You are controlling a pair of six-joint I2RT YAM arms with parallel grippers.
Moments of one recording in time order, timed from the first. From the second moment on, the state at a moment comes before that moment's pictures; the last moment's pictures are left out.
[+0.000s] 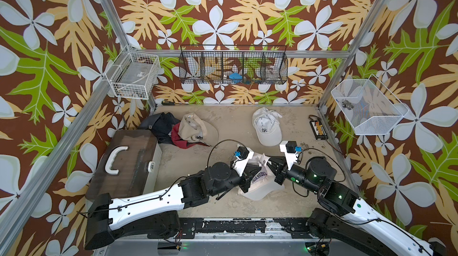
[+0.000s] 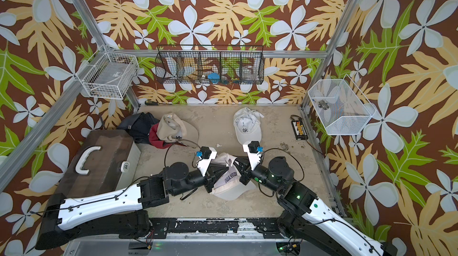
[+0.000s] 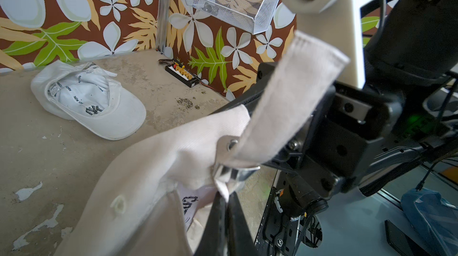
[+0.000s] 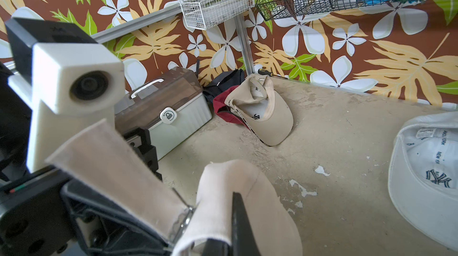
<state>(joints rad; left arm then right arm) -1.19 1.05 0.79 0.09 -0.09 -0.38 0.81 0.64 0.65 -0.14 -0.13 0.26</state>
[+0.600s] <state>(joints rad) -1.19 1.01 0.85 -0.01 -0.07 -0.40 0.81 0.67 0.64 -0.17 -0.13 0.17</state>
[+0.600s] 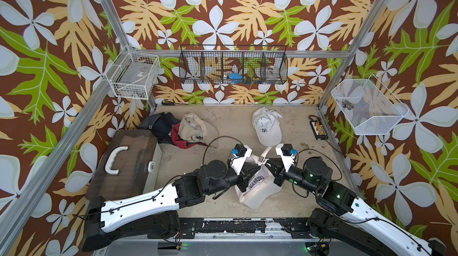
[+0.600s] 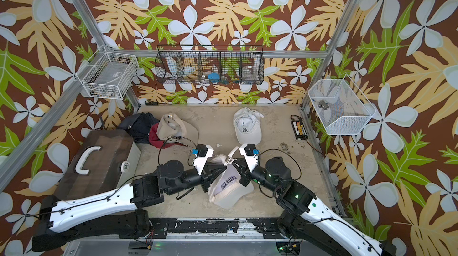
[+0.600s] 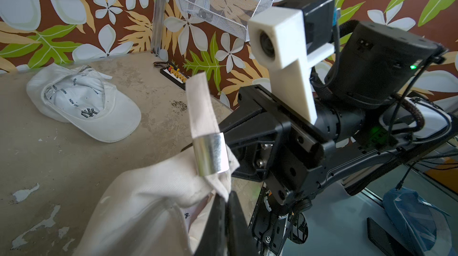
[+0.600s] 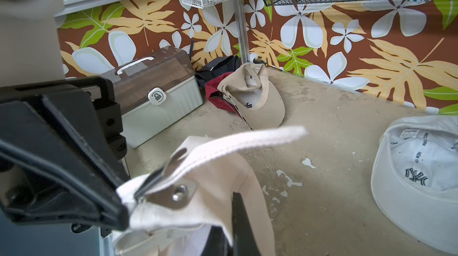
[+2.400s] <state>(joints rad) -1.19 0.93 1.02 -0.30 -0.12 -0.43 0.85 0.68 0.65 -0.26 -0.06 0.00</state>
